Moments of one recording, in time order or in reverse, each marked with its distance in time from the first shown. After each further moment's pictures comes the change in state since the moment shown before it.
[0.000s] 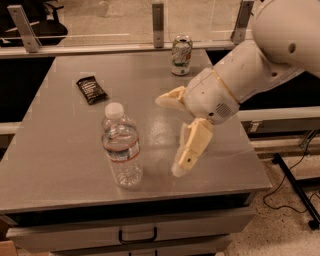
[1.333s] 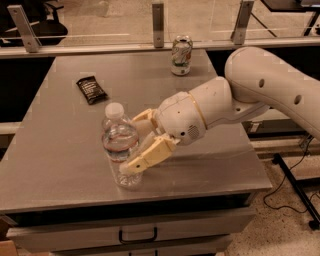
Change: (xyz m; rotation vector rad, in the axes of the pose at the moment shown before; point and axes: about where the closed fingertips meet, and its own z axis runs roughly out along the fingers) arm -0.048 0.018 0.058 -0.117 -0.375 -0.001
